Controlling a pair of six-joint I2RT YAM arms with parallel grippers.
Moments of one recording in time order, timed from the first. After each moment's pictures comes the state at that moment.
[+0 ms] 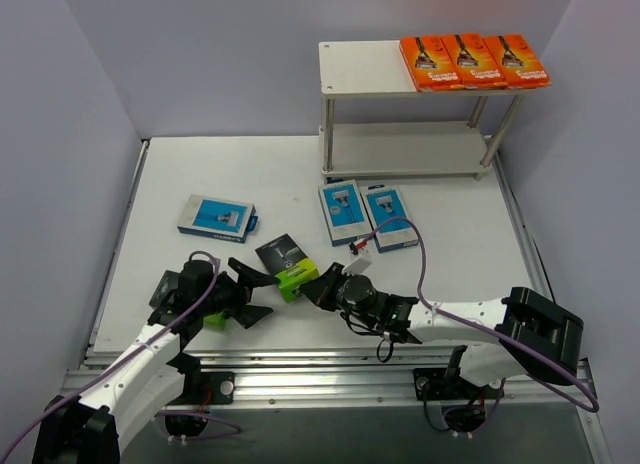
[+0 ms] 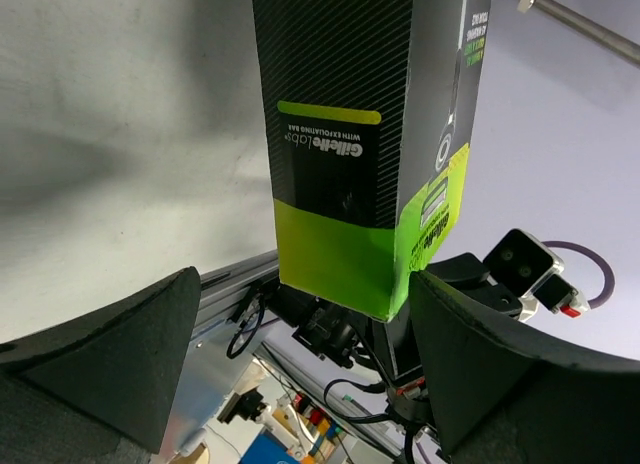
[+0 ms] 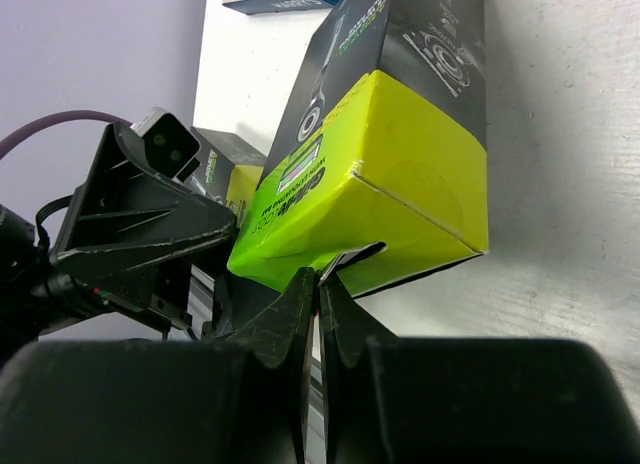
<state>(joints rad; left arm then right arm) -0.34 0.80 0.28 -0.13 0.49 -1.52 1.11 1.33 0.46 0.50 0.31 1.15</state>
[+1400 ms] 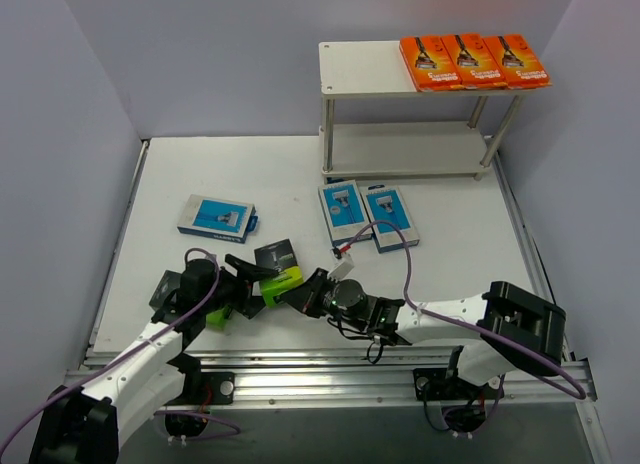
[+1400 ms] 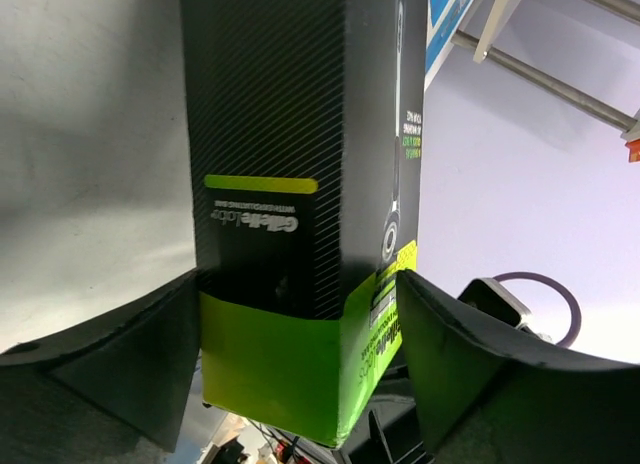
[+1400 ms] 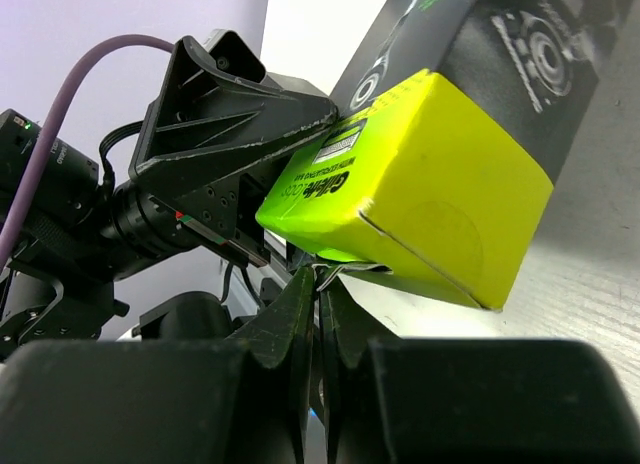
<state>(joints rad) -0.37 0.85 0.25 0.03 0.38 -1.59 1.16 1.43 0.50 0.63 0.21 1.21</state>
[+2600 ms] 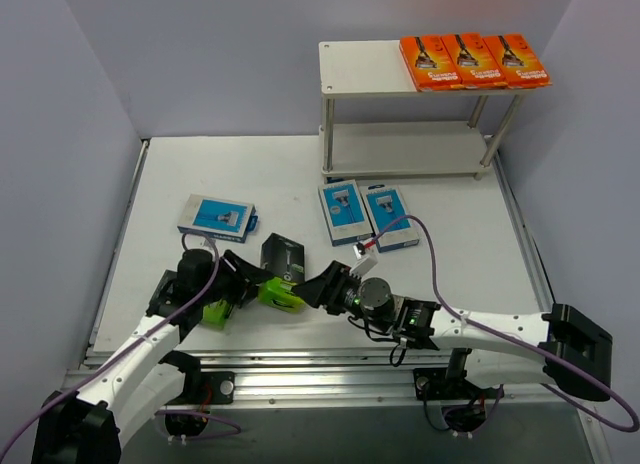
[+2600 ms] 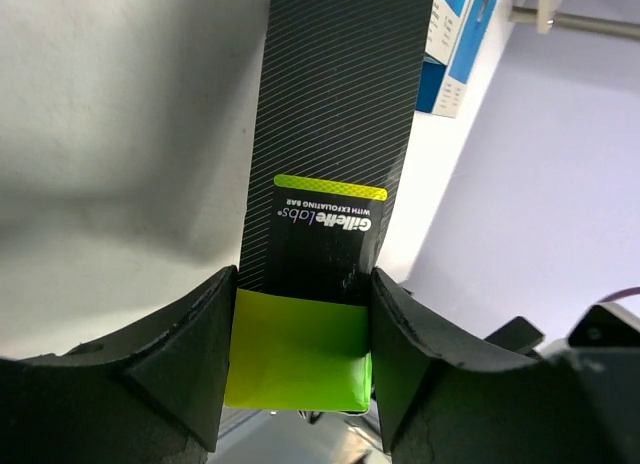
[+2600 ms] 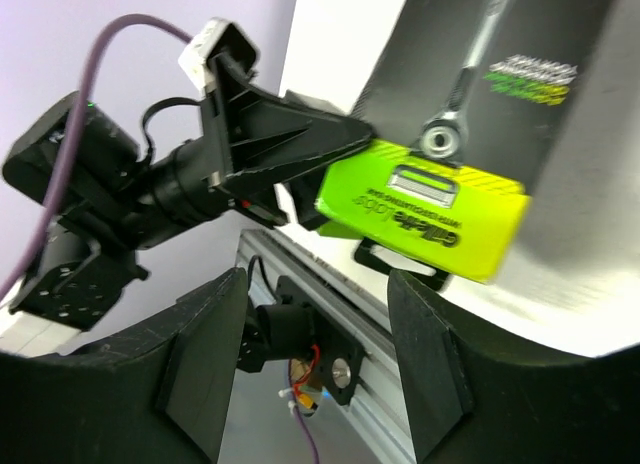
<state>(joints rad) -0.35 0.84 0.34 -0.10 0.34 -1.29 1.16 1.16 0.47 0.44 0.24 1.17</state>
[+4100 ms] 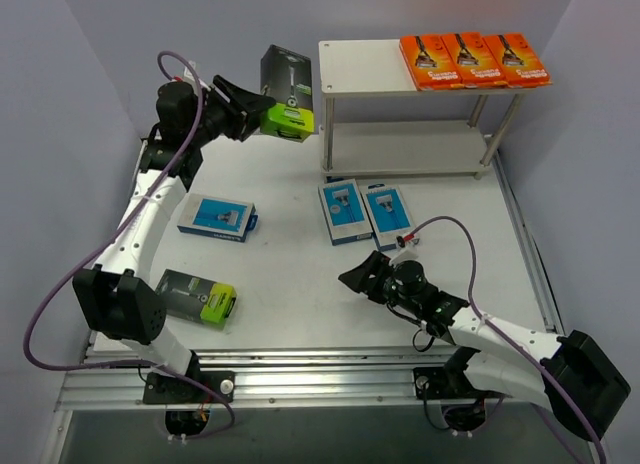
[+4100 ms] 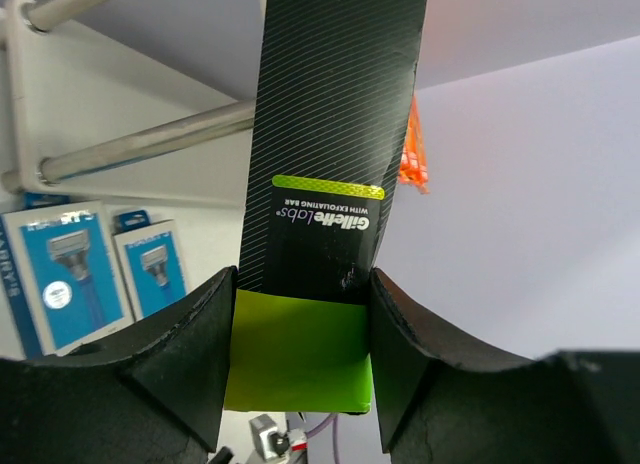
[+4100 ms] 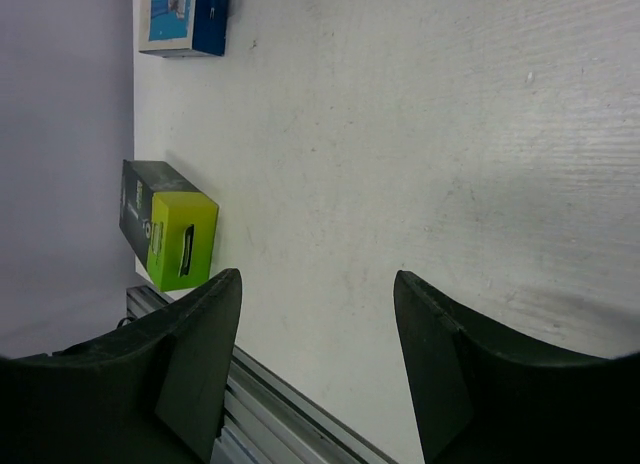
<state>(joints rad) -0.20 1.60 1.67 -0.18 0.43 -1.15 0.75 0.99 0.27 0.28 0.03 1.06</state>
